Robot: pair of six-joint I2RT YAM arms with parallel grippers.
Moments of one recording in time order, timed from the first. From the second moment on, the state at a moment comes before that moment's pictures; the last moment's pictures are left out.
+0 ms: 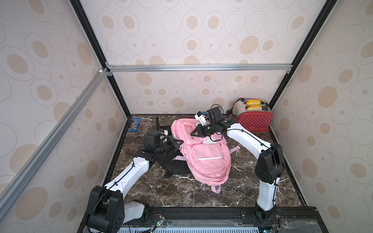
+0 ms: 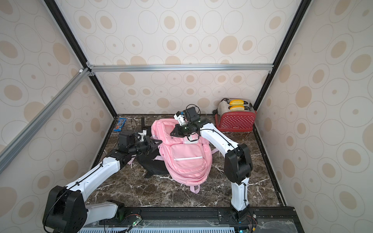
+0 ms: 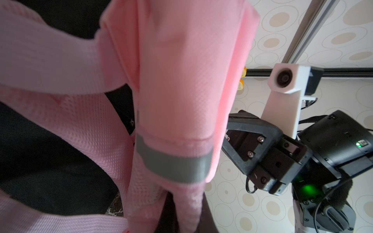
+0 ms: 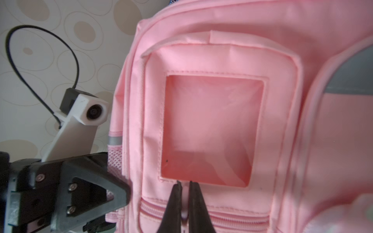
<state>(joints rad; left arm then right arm) -0.26 1.25 0.80 -0.02 0.62 -1.20 0.64 1.94 1.74 -0.63 -0.57 0.40</state>
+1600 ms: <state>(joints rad) -0.18 1.37 0.86 -0.31 0.58 -0.97 0.25 2.21 1.87 -0.93 -0.43 0.22</state>
